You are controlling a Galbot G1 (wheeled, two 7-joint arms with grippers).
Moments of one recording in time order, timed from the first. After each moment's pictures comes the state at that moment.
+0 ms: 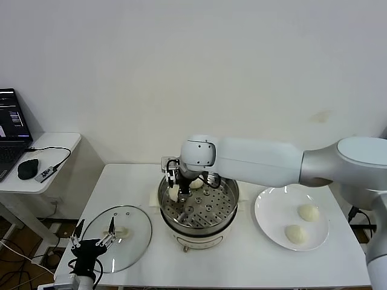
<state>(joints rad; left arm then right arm) 1.72 -1.29 -0.63 -2.12 -0.24 0.02 -0.19 0.47 1.27 -1.29 1.39 0.58 -0.72 -0.72</state>
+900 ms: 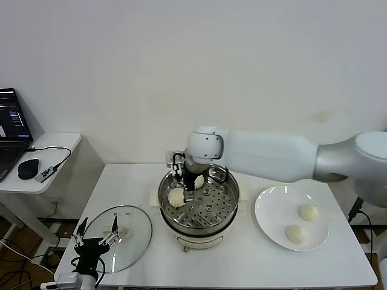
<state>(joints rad) 1.71 -1.28 -0.62 -2.12 -0.23 0.03 -0.19 0.54 1.18 -1.26 1.46 0.54 -0.70 -0.84</state>
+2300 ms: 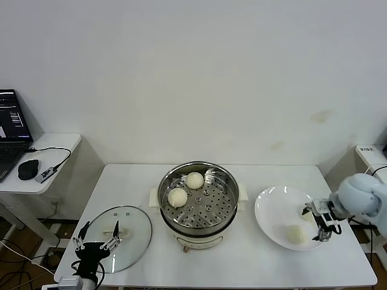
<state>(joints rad) 1.73 -1.24 -0.61 -2.12 -0.23 0.03 -0.19 -0.17 0.29 -0.71 1.67 -0.14 -0.27 -1.07</state>
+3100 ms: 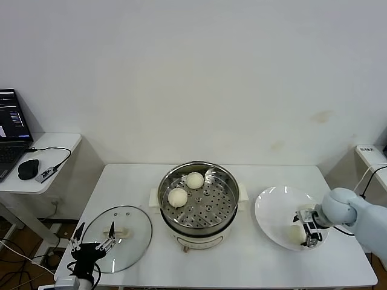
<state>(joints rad) 1.74 -1.25 -0.63 -2.11 -0.23 0.03 -0.19 -0.34 0.44 -0.61 1.51 -0.20 -0.26 -1.00</state>
